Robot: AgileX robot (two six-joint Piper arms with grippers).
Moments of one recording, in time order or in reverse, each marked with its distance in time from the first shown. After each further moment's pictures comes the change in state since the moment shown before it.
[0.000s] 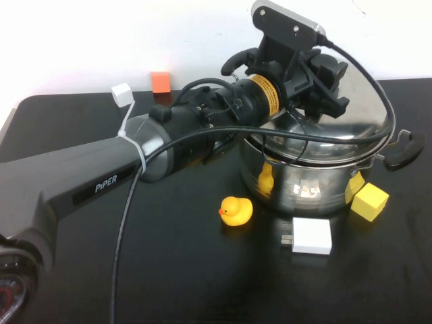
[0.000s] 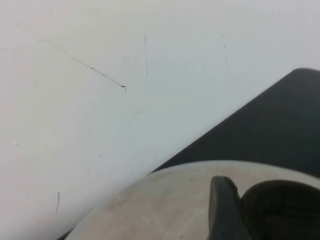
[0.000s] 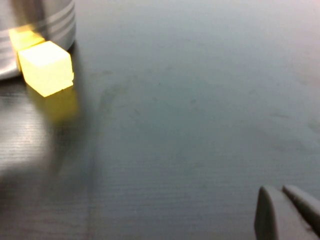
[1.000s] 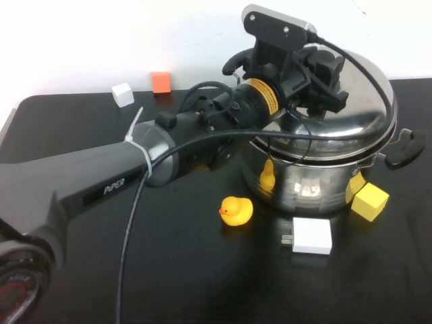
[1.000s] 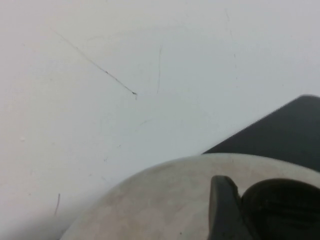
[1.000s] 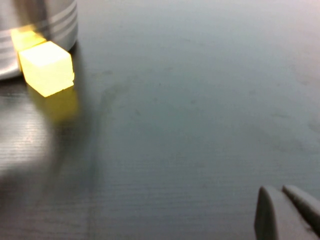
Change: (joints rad) right arm 0.000 0.000 0.000 0.000 0.000 0.000; left arm 0.000 0.027 0.009 -0.211 -0.072 0.113
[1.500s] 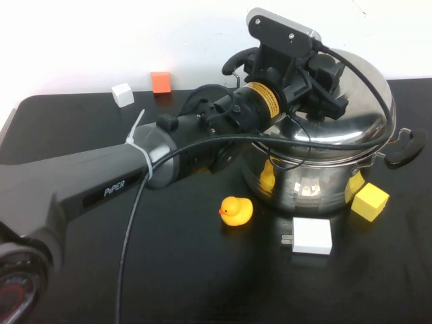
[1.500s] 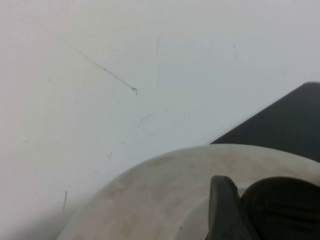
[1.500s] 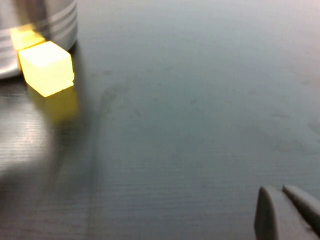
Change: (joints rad) right arm 0.000 0.000 0.000 0.000 0.000 0.000; left arm -0.004 0.001 0.011 -0.015 0.003 0.075
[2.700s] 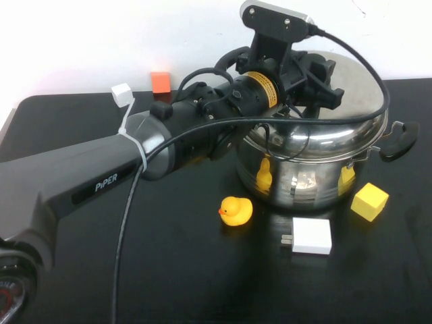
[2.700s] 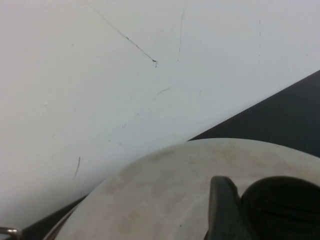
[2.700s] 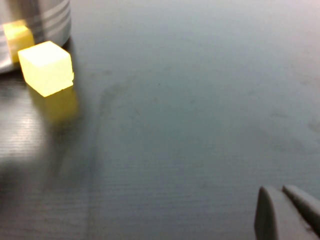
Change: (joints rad) right arm 0.000 0.000 0.000 0.000 0.000 0.000; left arm -0.003 -0.029 -0.040 0.024 0.182 -0.101
